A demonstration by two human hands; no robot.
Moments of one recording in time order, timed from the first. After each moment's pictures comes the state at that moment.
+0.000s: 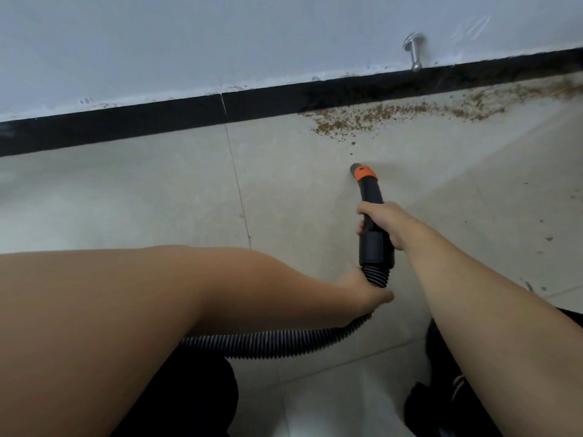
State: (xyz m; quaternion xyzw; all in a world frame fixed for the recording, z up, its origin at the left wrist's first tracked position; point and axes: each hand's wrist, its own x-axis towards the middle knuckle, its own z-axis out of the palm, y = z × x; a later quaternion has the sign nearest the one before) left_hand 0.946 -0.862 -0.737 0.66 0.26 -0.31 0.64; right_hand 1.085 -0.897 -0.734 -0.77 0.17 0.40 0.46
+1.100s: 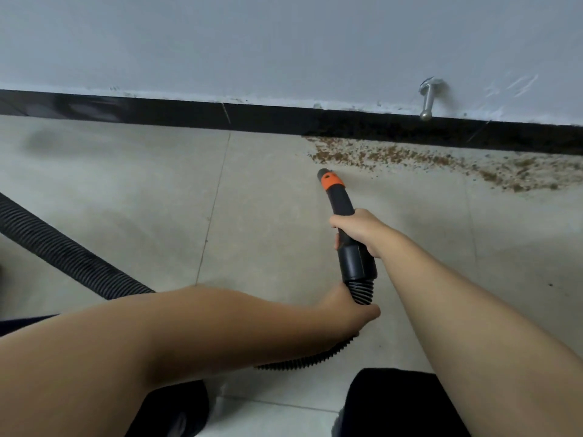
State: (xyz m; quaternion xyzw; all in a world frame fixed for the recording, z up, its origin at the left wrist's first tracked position) left_hand 1.067 -0.954 -0.754 0.61 0.38 -0.15 0.68; right_hand 1.207 -0.917 -0.734 -0.78 -0.06 0.53 0.32
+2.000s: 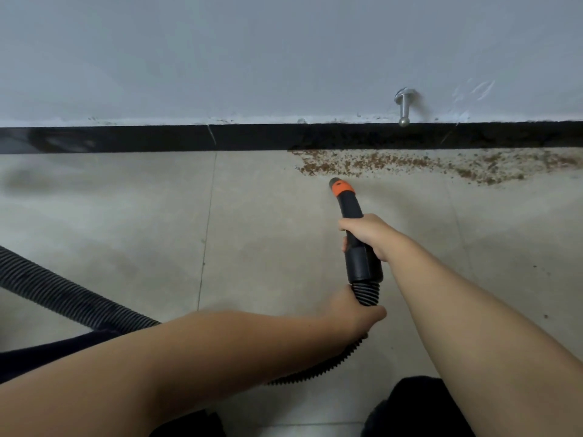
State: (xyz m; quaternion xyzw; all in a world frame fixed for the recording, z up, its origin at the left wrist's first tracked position) left_hand 1.061 -0.944 -0.753 0.62 0.34 -0.15 0.69; right_hand 1.209 -0.923 -0.735 -0.80 0.01 0.49 0.35
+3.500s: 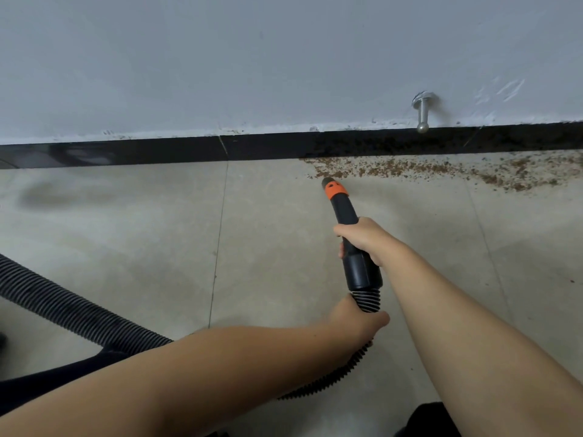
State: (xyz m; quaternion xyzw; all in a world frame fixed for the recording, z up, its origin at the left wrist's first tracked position) left_hand 1.068 -0.924 -0.765 0.58 0.41 -0.15 0.69; right_hand 1.209 -0.890 -0.749 -0.79 -0.03 0.49 0.37
